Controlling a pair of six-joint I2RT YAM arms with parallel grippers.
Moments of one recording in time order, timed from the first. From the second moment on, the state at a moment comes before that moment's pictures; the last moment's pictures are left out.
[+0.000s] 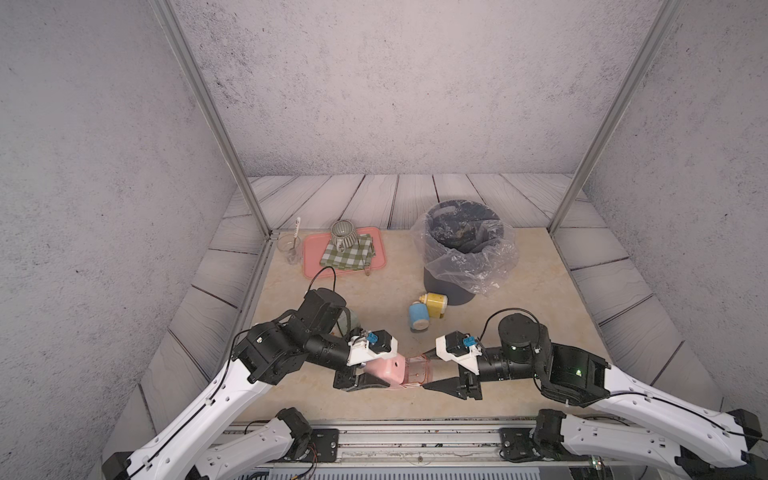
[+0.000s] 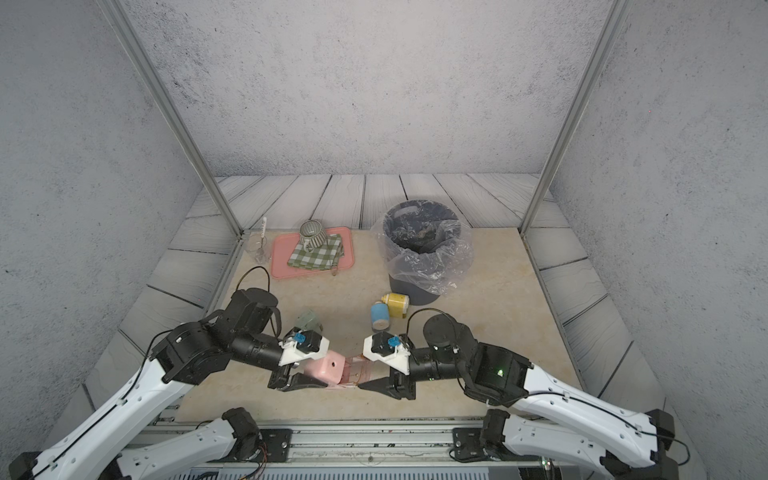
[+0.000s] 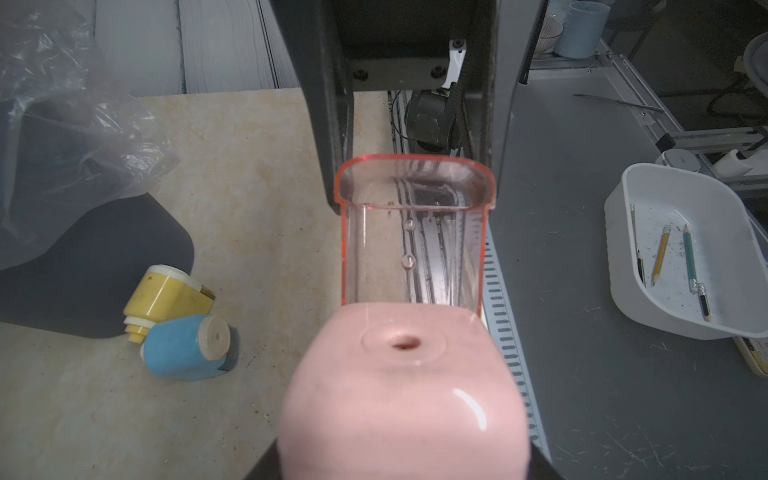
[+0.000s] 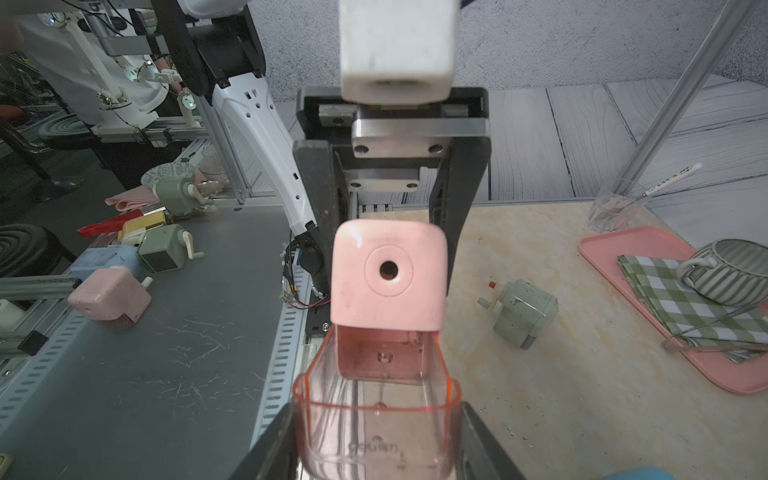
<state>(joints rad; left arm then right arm) -0.77 0.90 1.12 -1.06 0.71 0.64 1.13 0.85 0.91 -0.42 -0.43 -0.14</state>
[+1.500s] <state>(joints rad) -0.77 0.88 1.09 -1.00 0.73 0.62 1.14 0.95 0.93 -0.40 -0.45 -0.16</state>
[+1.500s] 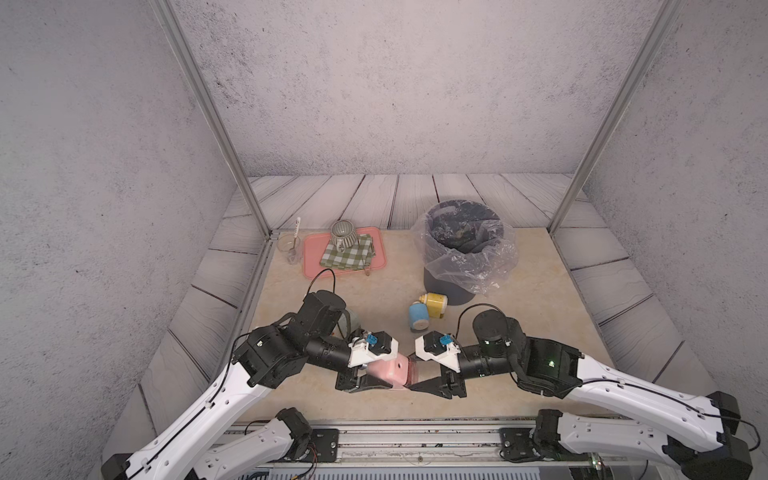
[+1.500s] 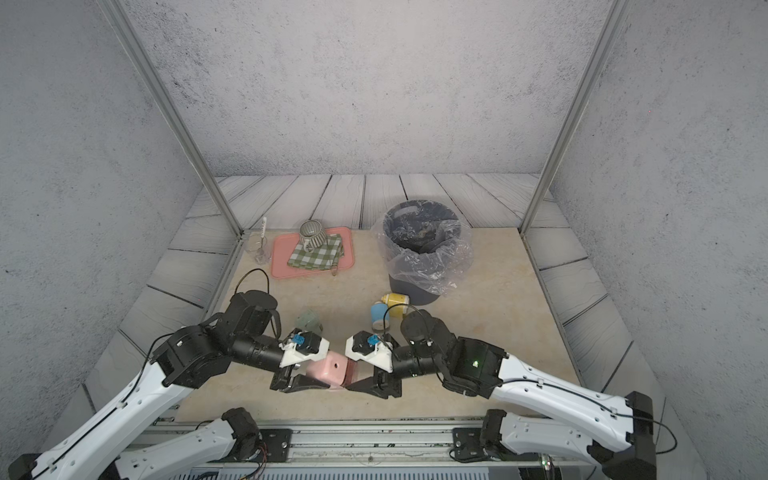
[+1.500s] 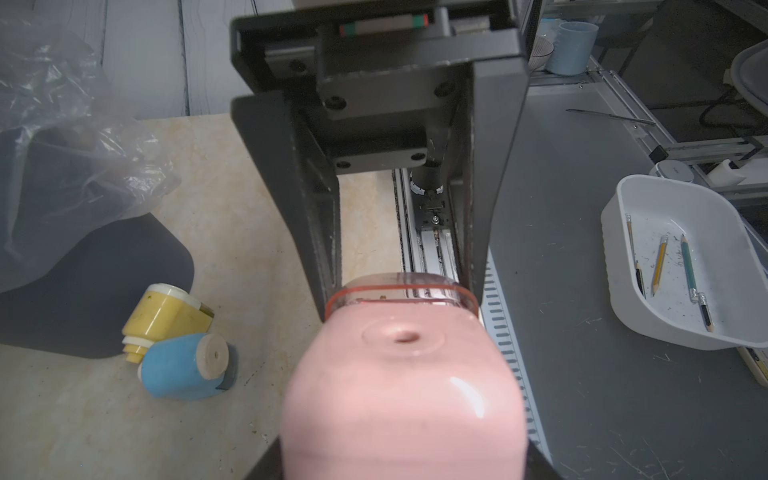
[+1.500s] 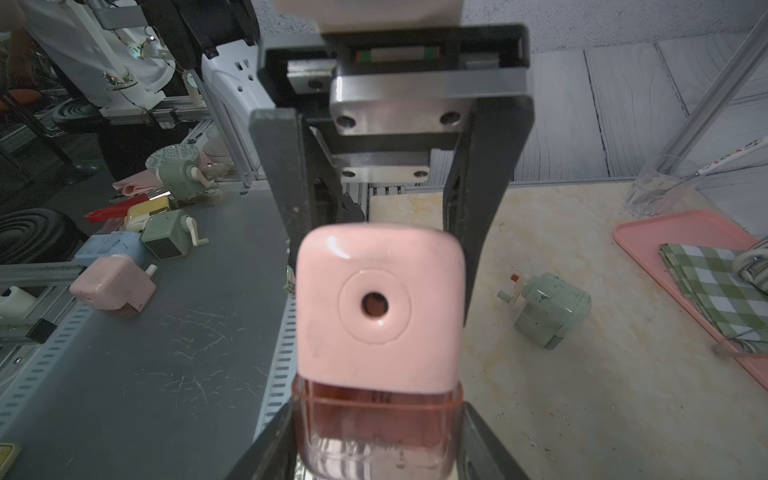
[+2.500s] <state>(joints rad) -0.78 0.89 1.09 -1.00 0.73 0.62 1.15 0.87 0.92 -0.45 -0.42 -0.03</state>
